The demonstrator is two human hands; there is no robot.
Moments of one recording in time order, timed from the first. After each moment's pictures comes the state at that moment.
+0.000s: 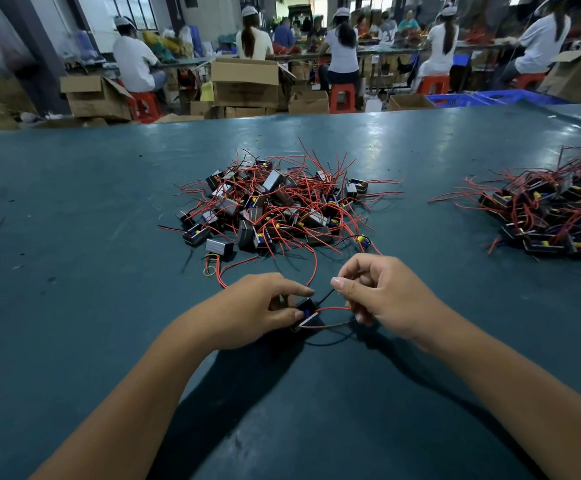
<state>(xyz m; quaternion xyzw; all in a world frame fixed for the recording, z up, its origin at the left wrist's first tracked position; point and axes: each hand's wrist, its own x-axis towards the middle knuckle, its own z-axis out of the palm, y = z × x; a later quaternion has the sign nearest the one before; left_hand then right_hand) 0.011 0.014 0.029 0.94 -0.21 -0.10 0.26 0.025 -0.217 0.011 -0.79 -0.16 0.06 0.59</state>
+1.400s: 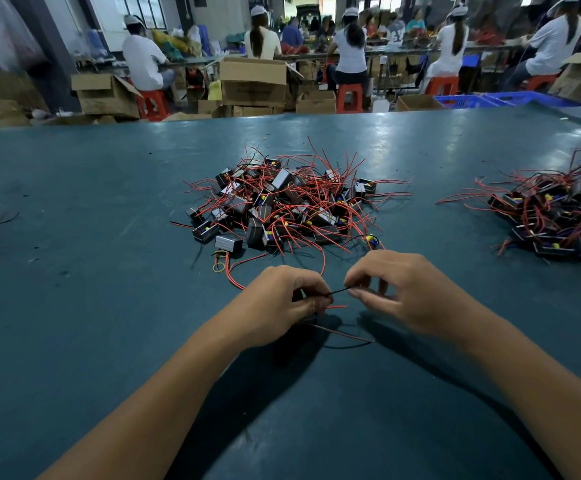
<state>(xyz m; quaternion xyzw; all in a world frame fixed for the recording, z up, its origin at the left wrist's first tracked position) 0.012 -0.004 0.018 0.90 -0.23 -0.02 0.37 0.032 -0.238 0.025 -0.86 -0.42 -0.15 0.25</state>
